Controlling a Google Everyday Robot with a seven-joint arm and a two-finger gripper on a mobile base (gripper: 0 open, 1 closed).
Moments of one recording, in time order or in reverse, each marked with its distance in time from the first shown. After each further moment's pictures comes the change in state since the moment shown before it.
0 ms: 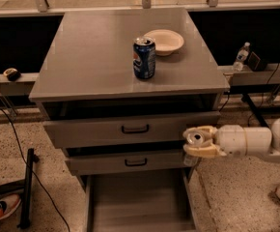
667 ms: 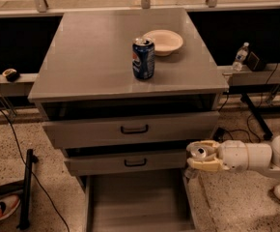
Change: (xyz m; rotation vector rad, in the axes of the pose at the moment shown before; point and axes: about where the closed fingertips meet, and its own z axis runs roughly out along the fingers) arm 0.053 0.017 -0.009 -0.016 -0.051 0.050
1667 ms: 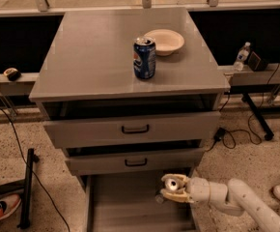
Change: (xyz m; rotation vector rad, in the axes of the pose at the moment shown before) arm 0.165 0.020 0.093 -0.001 -0.218 0.012
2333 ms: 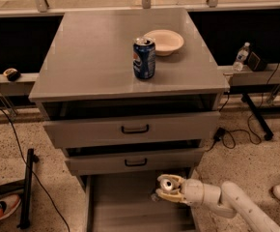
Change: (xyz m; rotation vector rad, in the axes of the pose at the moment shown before) arm 0.025 -0.008 0.016 0.023 -0.029 -0.029
